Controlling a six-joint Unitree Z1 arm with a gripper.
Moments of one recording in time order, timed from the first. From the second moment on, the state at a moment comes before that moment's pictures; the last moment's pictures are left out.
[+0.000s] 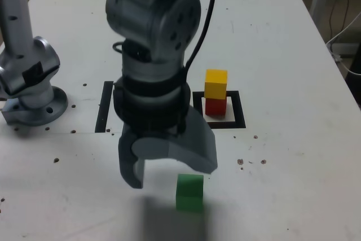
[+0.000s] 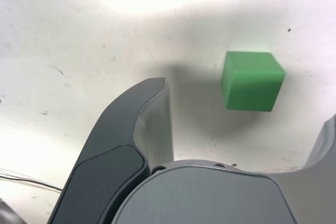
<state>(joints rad) -0.67 1.91 -1.44 1.15 -0.07 -0.67</state>
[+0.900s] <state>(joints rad) -0.64 2.05 -1.43 1.08 -0.03 -0.65</state>
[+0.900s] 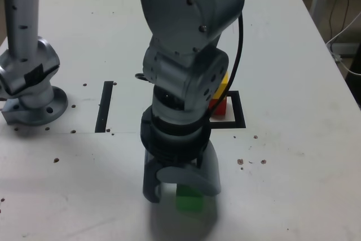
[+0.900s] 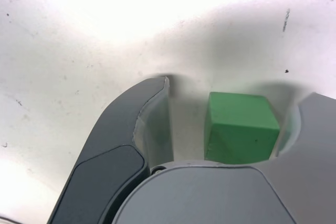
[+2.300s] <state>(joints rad) -0.49 1.92 -1.55 1.28 0.05 -0.35</state>
